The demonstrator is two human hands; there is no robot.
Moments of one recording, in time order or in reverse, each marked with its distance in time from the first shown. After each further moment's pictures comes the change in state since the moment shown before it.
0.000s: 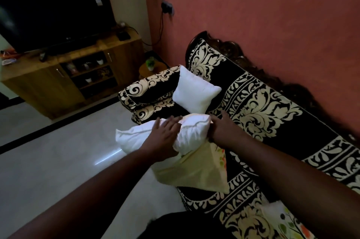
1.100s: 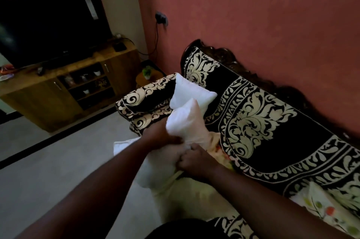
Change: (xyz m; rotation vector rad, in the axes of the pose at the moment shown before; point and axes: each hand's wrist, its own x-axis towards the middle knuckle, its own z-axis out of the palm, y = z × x) left_hand 0.038 -0.007 -0.035 -0.561 -0.157 -0.392; right_hand 0.013 -0.096 0.011 0.303 0.121 -0.161
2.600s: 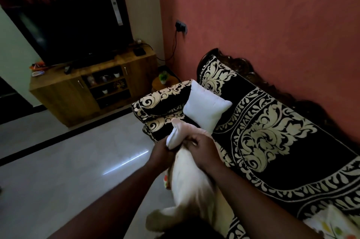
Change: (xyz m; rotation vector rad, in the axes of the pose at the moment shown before) left_hand -0.057 -0.032 0.035 -0.600 0.364 -0.032; right_hand 0.032 -0.019 -0.065 1.157 0.535 0.618
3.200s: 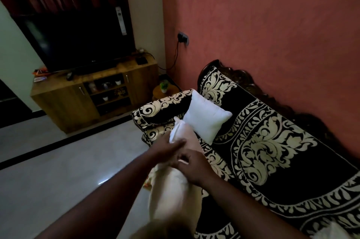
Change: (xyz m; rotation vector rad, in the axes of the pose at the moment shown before) left_hand 0.059 0.016 -0.019 0.169 -0.174 -0.109; right_hand 0.001 -0.001 0.020 -0.057 -0.193 -0.039
